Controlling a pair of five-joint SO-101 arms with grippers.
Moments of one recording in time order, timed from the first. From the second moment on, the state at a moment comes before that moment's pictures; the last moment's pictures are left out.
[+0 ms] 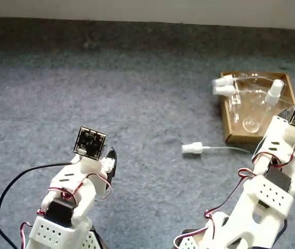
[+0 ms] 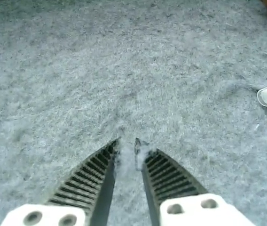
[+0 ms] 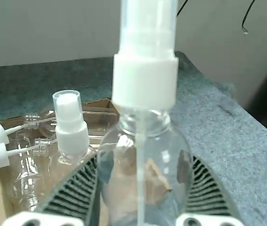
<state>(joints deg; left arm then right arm) 14.5 -98.9 90.6 53.2 7.2 30.5 -49.1 62.3 9.5 13.1</state>
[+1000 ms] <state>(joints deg) 14.5 -98.9 90.6 53.2 7.2 30.8 -49.1 62.3 1.7 5.1</state>
